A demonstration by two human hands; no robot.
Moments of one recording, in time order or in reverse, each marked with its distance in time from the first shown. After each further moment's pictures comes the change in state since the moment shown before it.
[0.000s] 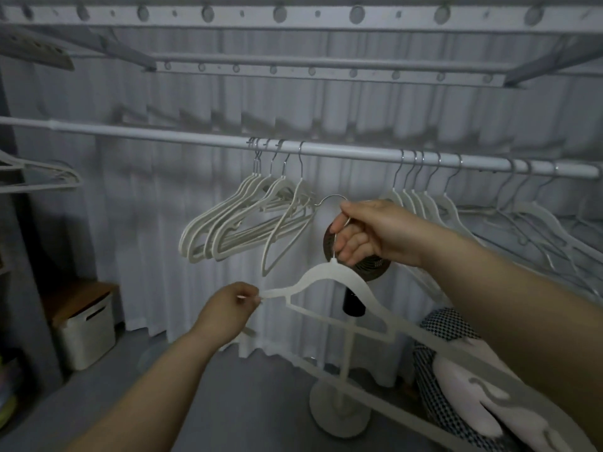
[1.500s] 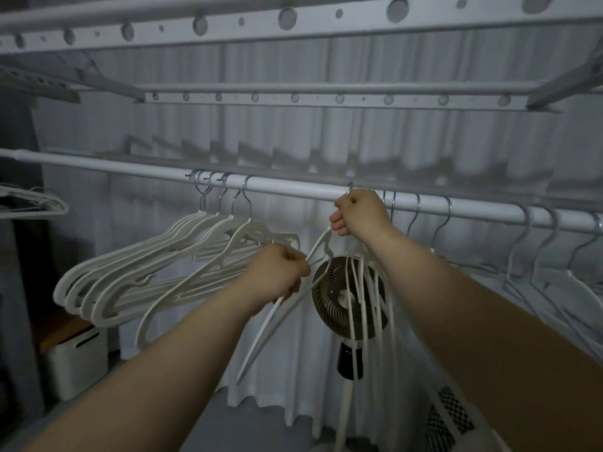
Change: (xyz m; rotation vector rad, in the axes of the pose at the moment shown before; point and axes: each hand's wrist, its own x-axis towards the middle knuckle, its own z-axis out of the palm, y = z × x) left_hand 0.116 0.179 0.095 -0.241 -0.039 0.063; right_hand 0.140 0.005 -0.155 -0.264 0.474 -0.181
